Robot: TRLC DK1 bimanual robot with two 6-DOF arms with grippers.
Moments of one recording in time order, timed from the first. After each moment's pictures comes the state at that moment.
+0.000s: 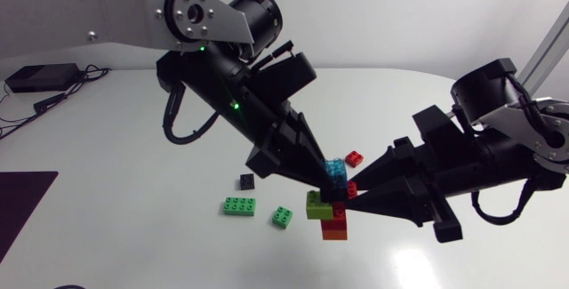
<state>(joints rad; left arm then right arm) -0.68 1.72 1.56 -1.05 0.85 0.70 0.23 1.15 0.80 -0.67 -1.03 -0.74</state>
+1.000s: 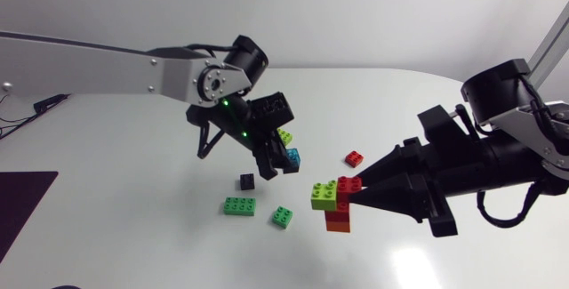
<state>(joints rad) -0.57 1.87 1.37 -0.58 0.38 0.70 0.19 1.11 0.77 -0.62 -0.96 -0.65</state>
